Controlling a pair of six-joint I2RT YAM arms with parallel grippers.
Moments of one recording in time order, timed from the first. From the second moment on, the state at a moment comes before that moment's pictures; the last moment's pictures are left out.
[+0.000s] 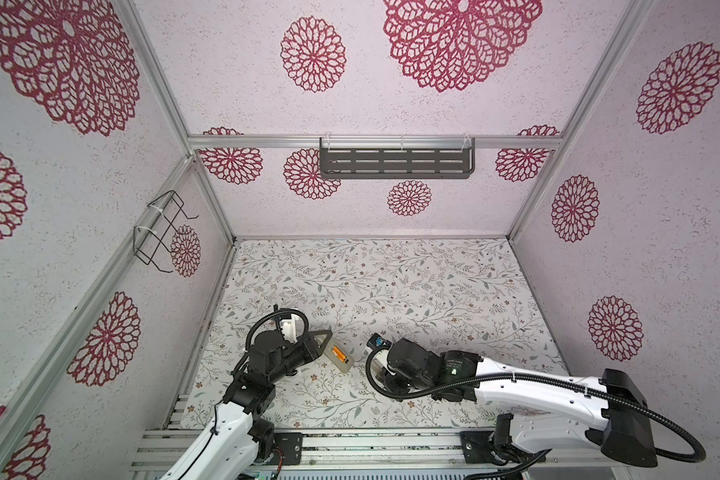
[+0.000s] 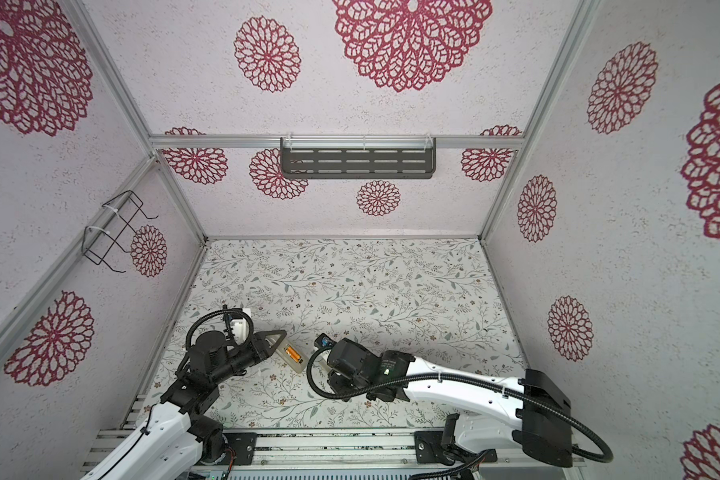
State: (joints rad) left arm -0.37 0.67 0.28 0.06 0.40 -0.91; right arm 1.25 1.26 0.92 -0.55 0.13 0.29
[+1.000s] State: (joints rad) left arm -0.37 0.60 0.25 0.08 0.50 -0.89; right arm 1.27 1.56 1.26 -0.59 0.13 0.23
